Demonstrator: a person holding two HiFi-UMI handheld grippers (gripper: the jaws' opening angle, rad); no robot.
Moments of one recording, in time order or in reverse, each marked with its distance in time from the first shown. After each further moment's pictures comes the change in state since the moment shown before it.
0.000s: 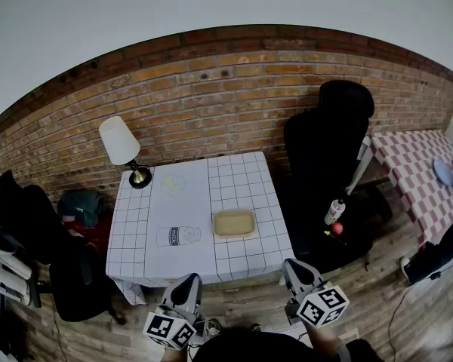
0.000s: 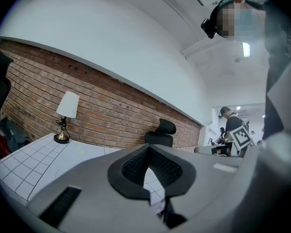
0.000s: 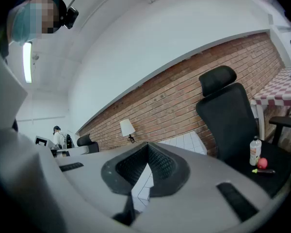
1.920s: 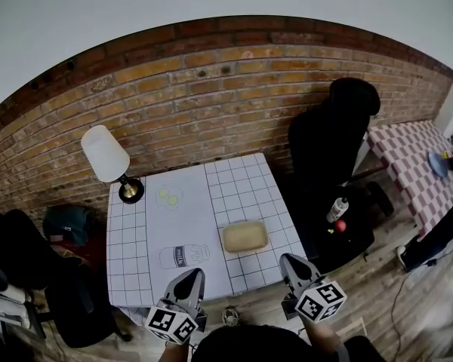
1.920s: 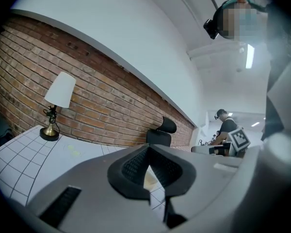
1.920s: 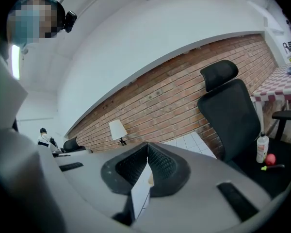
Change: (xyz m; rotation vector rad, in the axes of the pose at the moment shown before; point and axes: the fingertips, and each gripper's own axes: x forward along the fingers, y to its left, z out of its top) left arm 0.081 0.107 0.013 -0.066 0.054 -0.144; right arm 0.119 0.009 0.001 0.029 -0.032 -0.100
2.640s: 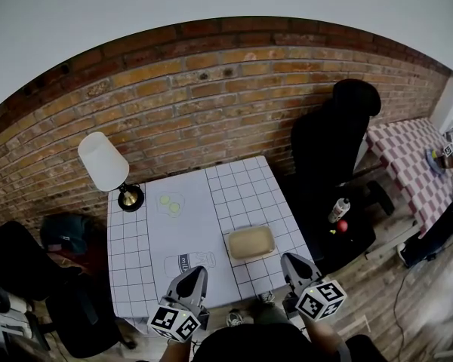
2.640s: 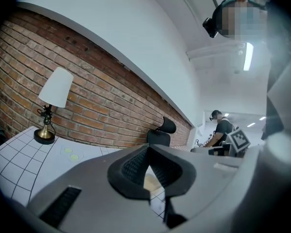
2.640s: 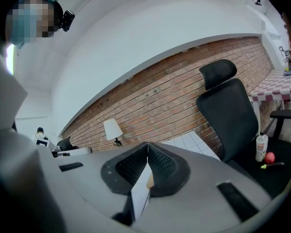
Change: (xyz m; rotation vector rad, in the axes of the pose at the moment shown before) left arm 0.020 0.035 0.010 0.002 0.009 -0.054; right arm 0.034 0.003 -0.007 0.006 -0.001 -0.057
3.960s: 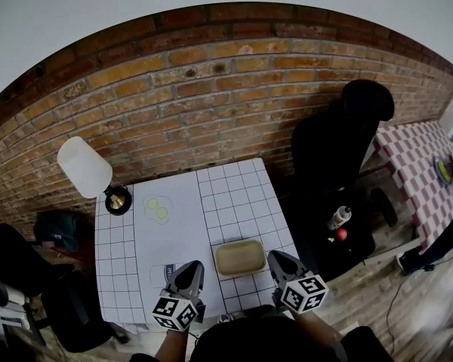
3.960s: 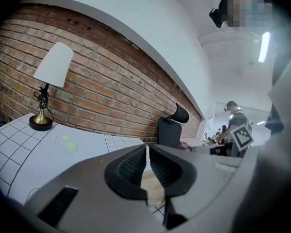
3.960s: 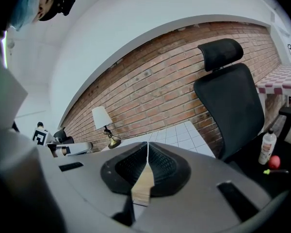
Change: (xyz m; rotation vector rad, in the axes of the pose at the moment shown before) left arm 0.095 0.043 -0.050 -0.040 0.115 0.102; right arm 0.084 -0.082 -0.030 -0.008 0.151 0.015
